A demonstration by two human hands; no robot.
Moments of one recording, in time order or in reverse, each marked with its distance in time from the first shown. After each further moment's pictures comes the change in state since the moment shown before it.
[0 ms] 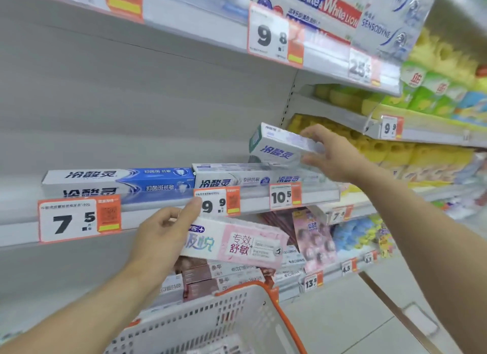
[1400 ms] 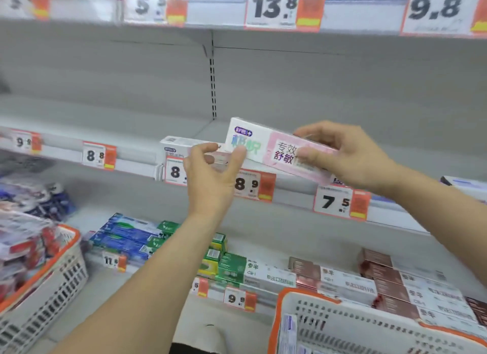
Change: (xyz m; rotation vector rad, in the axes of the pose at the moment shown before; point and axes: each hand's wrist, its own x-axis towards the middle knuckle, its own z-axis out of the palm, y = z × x) left_hand -0.058 0.071 -0.284 0.357 0.848 0.366; right_hand -0.029 -0.376 0.140 0.829 -0.374 -0.534
